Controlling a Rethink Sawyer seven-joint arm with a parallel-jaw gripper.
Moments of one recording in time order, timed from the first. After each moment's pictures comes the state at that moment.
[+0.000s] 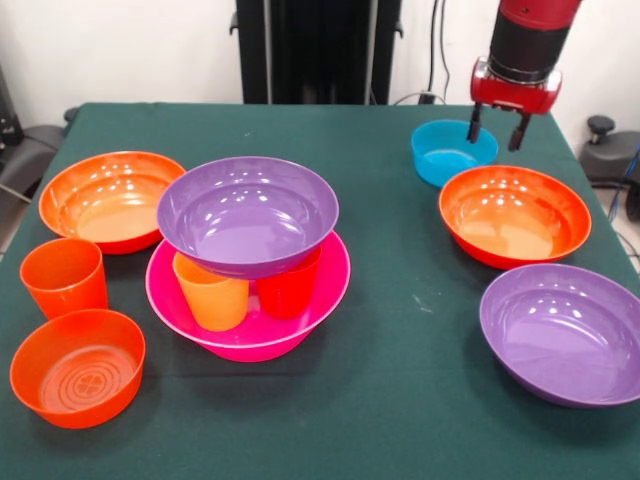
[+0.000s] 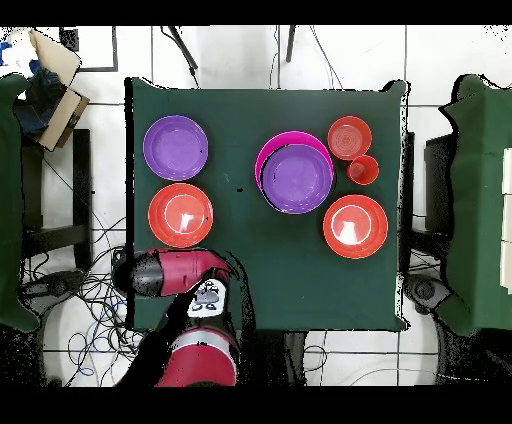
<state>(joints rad) 0.15 -0.55 -0.03 1.92 0.08 0.30 2.14</state>
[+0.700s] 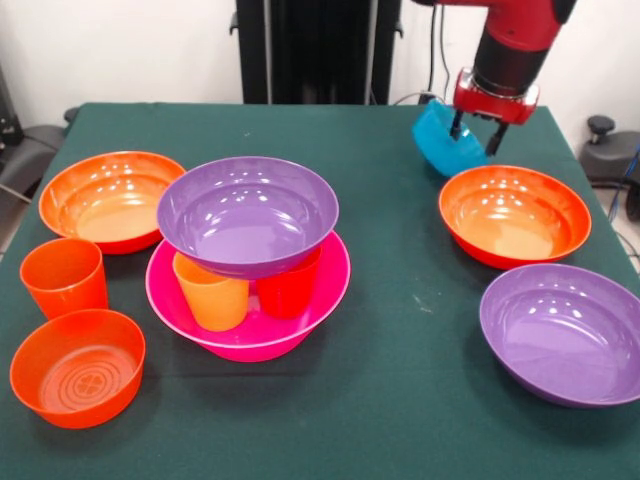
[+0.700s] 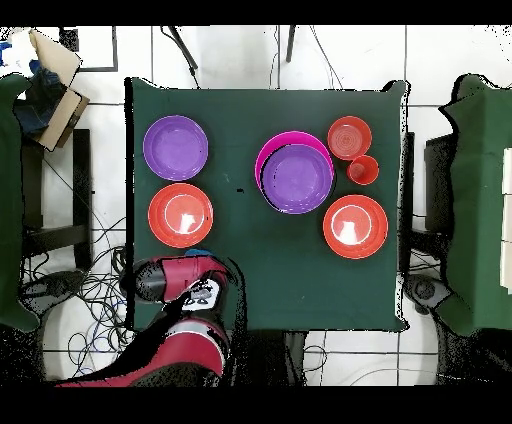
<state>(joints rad) 0.19 -0.45 -0.07 1.91 0.07 0.30 2.14</state>
